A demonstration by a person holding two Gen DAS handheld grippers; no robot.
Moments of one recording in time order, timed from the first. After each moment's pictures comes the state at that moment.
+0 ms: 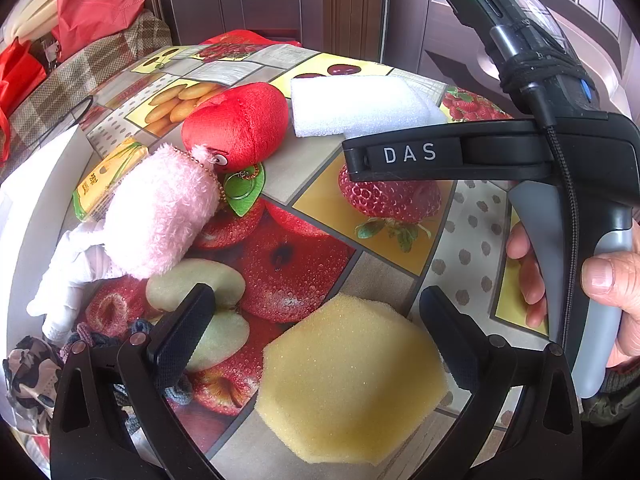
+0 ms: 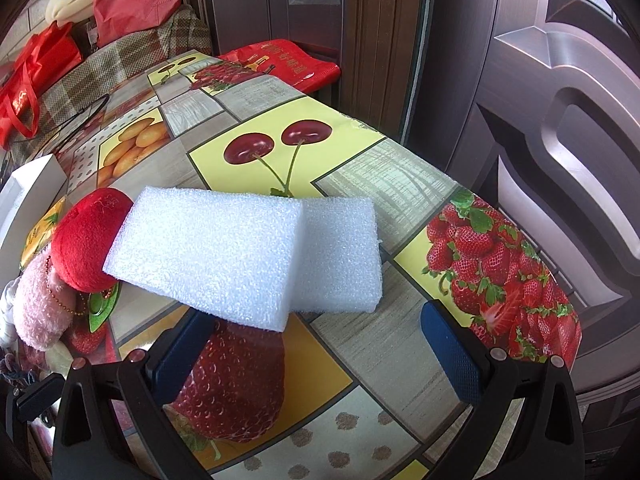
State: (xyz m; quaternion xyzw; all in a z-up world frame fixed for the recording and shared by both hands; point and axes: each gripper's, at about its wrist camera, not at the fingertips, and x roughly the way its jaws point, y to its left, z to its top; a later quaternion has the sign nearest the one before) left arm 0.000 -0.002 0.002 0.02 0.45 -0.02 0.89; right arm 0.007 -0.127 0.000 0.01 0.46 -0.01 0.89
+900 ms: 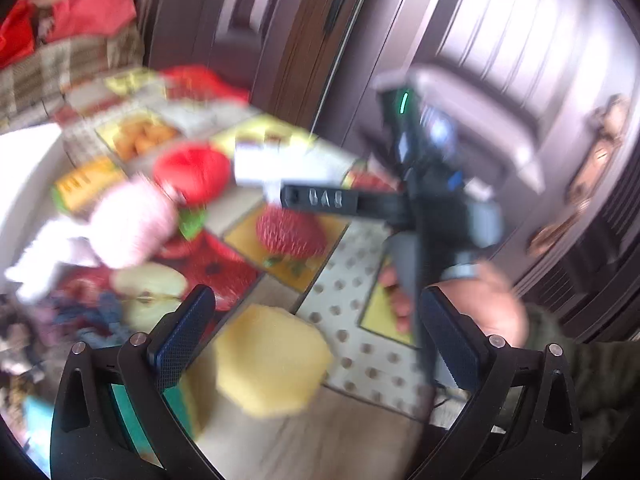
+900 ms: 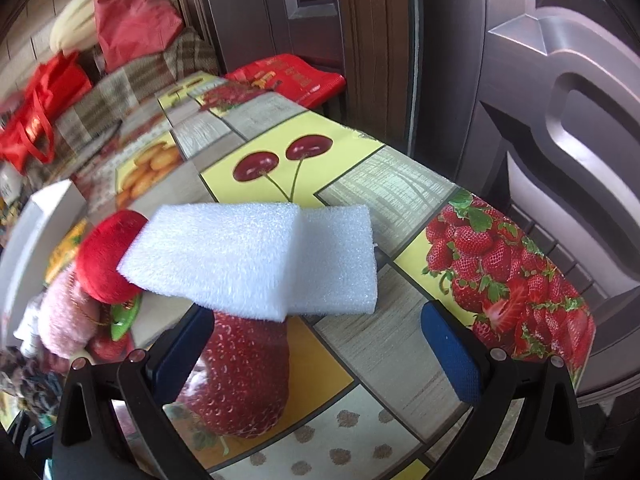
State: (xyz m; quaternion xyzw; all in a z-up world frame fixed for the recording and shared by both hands) left arm -0.072 0.013 0.060 -0.12 0.33 -0.14 0.93; right arm -0.005 -0.142 0.010 0.08 0.43 0.04 0.90
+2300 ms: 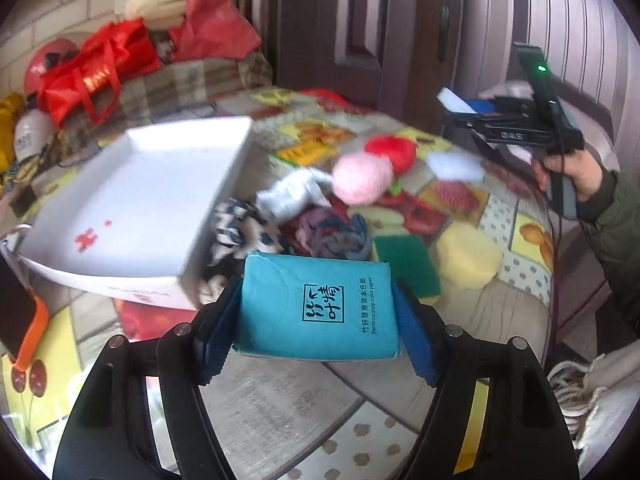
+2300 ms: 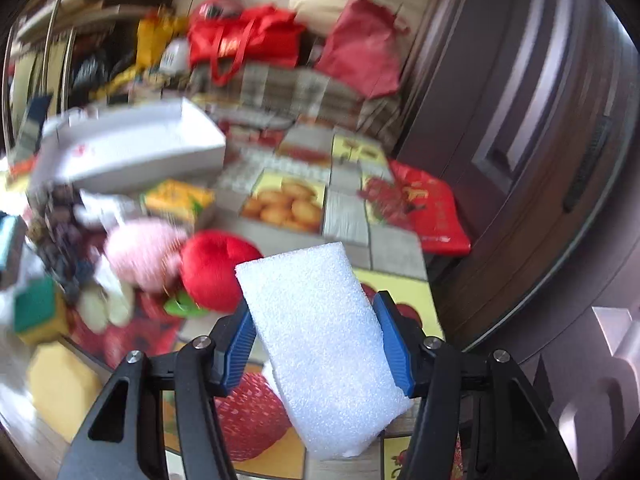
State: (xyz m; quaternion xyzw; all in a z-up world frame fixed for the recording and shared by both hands) left arm -0.177 0.100 0.046 -0.05 0.32 0.08 0.94; right arm -0.020 -0.108 0.078 -0.20 0.24 0.29 0.90
